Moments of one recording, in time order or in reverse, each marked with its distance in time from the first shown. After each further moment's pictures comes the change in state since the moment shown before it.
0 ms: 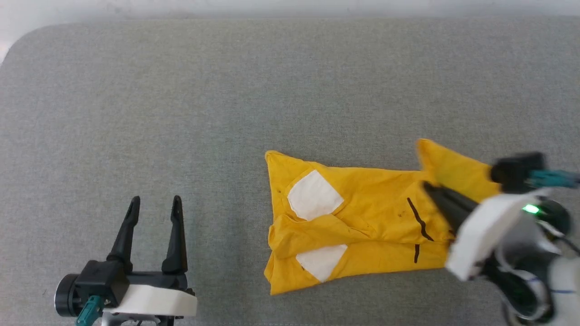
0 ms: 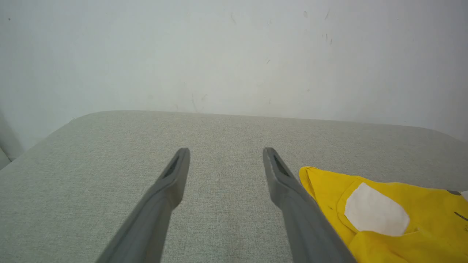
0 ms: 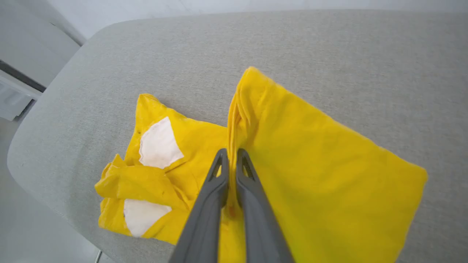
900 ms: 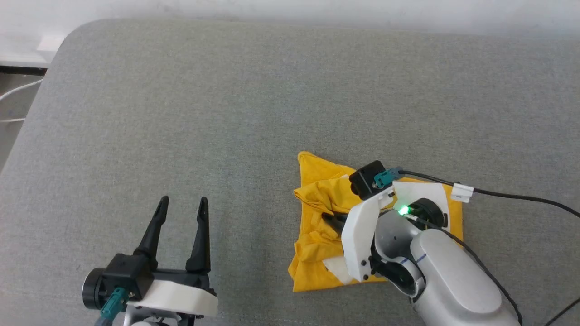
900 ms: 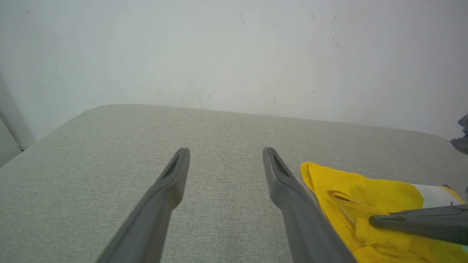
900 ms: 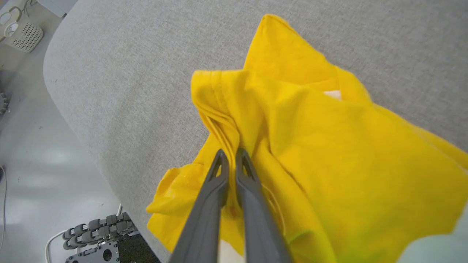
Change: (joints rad) left arm -0.026 -0.012 -0.074 0.045 -0.016 -0.003 0.012; right arm -0.303 0.130 0.412 0.607 -0.030 0.000 -0.139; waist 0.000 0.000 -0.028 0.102
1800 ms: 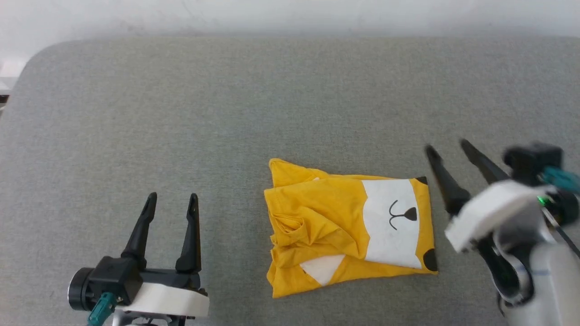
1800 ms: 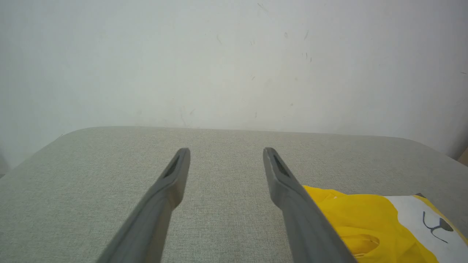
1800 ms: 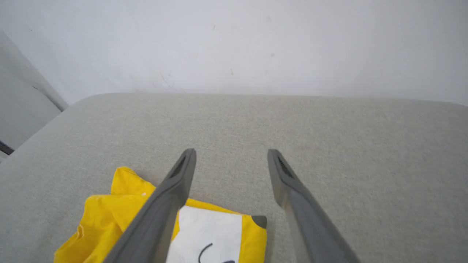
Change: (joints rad) left arm 0.018 0.029 0.005 -0.065 -0.002 0.017 0.005; right arm 0.201 -0.047 -0.437 -0.412 -0.148 0.000 -0.216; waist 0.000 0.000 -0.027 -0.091
